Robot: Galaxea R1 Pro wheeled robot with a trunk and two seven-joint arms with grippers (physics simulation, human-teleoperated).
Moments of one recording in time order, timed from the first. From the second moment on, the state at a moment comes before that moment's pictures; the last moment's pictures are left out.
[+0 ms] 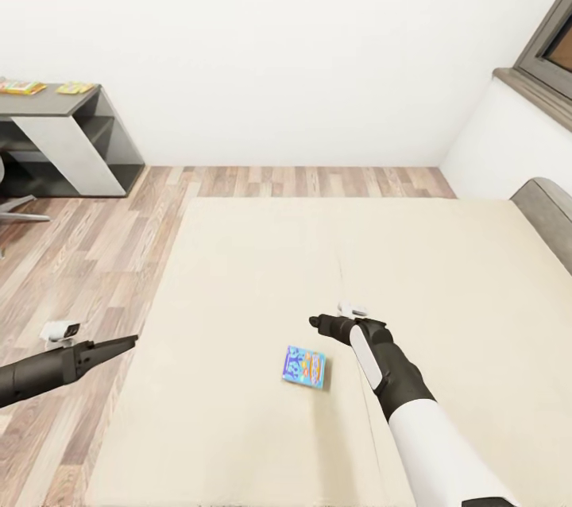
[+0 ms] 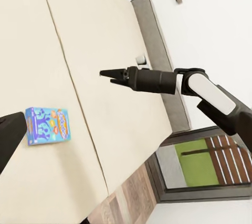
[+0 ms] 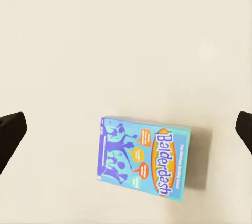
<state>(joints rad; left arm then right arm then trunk) -0.33 0.34 0.51 -1.46 0.09 0.95 -1.57 -0.72 0.16 0.00 -0.85 -0.26 0.62 -0.05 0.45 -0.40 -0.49</state>
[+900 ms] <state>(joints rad) -0.34 0.20 0.29 -1.49 0.09 0.96 -1.57 -0.72 0.16 0.01 -0.85 -0.25 0.58 -0.05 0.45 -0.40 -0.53</state>
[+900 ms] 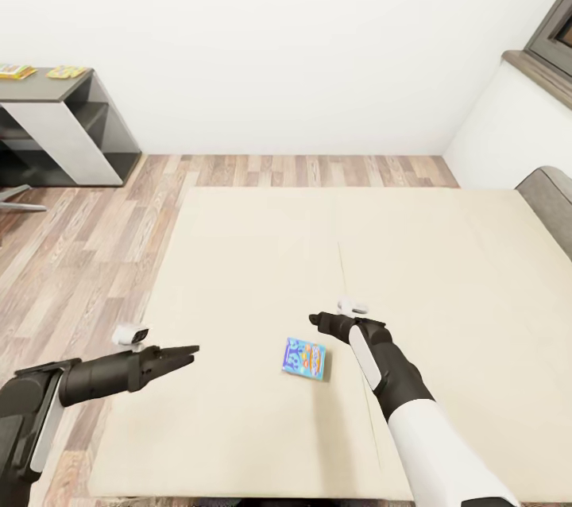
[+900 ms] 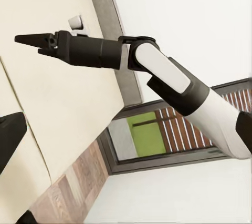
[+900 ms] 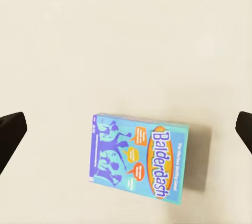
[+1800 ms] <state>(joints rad) -0.34 0.25 0.38 -1.49 0.09 0.95 -1.57 -0.72 0.16 0.01 -0.85 -0.25 0.58 -0.05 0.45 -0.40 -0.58</state>
